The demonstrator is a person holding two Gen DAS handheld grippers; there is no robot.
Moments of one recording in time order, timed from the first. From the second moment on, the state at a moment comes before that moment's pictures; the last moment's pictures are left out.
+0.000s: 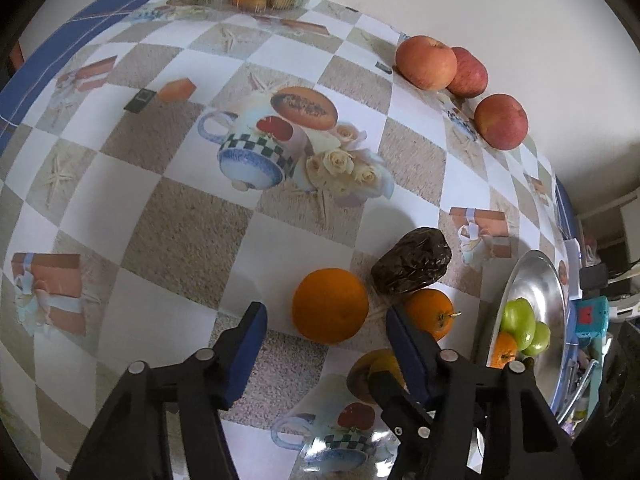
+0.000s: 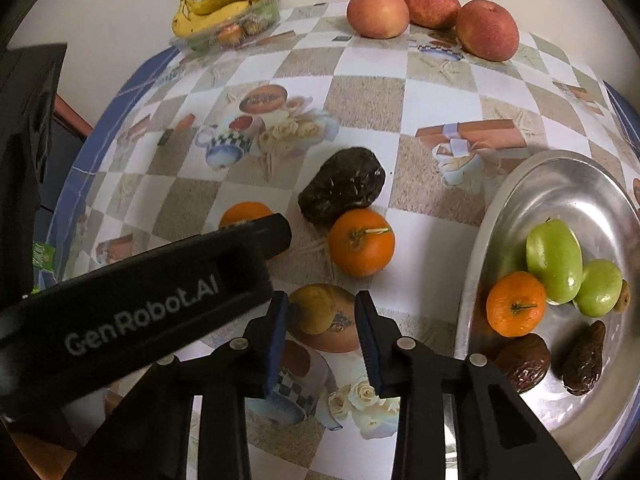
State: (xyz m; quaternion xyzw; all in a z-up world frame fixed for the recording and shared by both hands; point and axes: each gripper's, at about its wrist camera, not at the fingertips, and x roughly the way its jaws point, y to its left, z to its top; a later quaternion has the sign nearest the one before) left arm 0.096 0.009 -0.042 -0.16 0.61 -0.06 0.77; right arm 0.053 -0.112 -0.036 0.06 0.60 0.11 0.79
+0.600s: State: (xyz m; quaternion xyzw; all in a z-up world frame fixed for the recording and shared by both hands) left arm 0.094 0.016 -0.023 -0.19 0.59 -0.08 0.78; right arm 0.050 -0.116 -0.013 0.06 0.57 0.12 0.81
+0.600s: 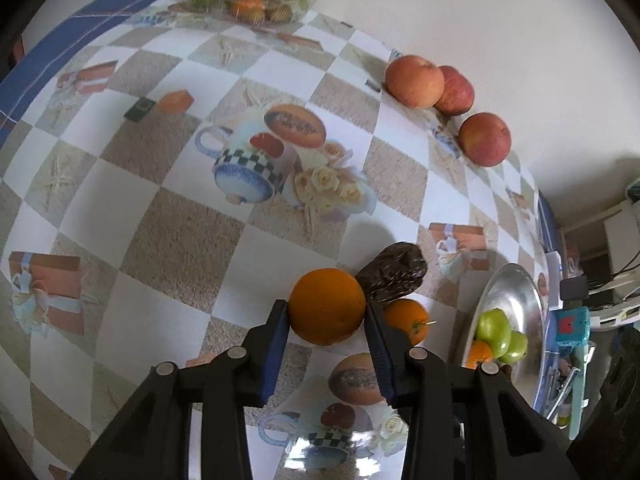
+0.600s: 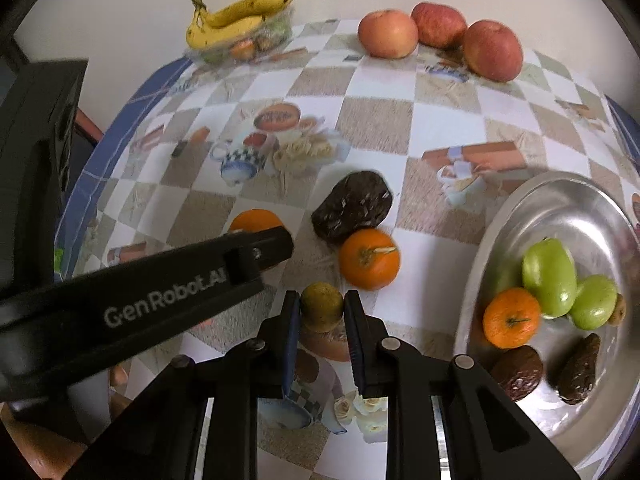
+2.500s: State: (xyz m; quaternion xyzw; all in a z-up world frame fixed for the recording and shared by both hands) left arm 0.026 -0.199 -0.019 0.05 0.52 -0.26 0.81; right arm 0.018 -0.318 -0.030 0.17 0.56 -0.12 0.80
